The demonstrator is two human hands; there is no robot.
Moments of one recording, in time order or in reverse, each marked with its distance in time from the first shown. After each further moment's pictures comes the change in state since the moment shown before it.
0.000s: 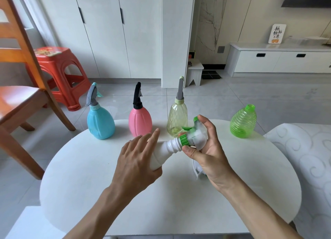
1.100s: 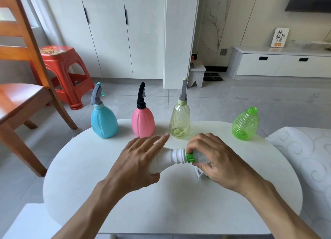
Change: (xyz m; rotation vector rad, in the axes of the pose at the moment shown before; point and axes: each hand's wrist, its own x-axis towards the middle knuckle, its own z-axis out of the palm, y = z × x) left_hand 0.004 -0.017 -0.012 -0.022 -0.121 0.213; right_hand -0.010 -0.040 -0.019 -1.223 -0.387 -0.518
